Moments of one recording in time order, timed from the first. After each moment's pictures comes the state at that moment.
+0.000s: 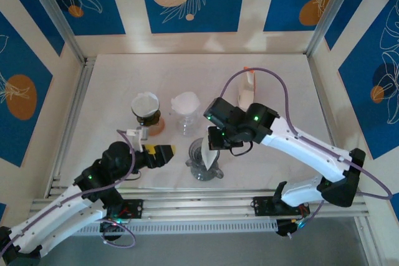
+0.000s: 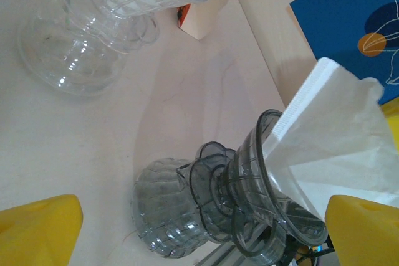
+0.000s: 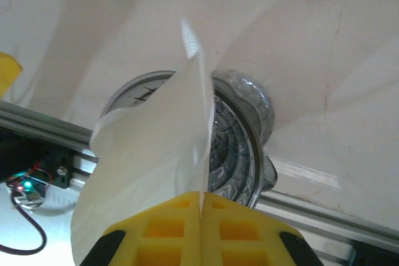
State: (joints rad) left arm -0.81 0.46 0.41 -0.30 0.11 -0.83; right arm 1.02 1.35 1.44 -1.28 0.03 0.86
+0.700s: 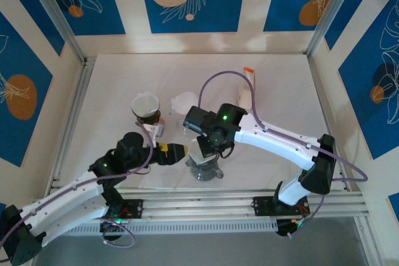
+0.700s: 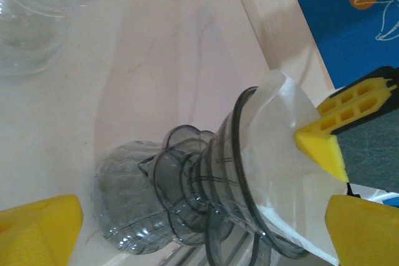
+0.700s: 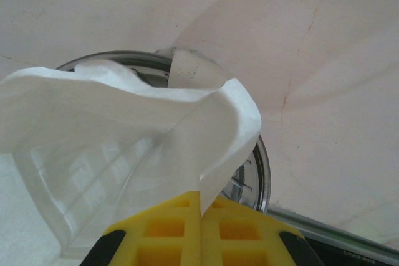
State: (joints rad) left arm -0.81 0.71 0.44 -0.12 0.29 -0.81; right arm 1.09 1.54 1.52 -1.39 0.13 0.73
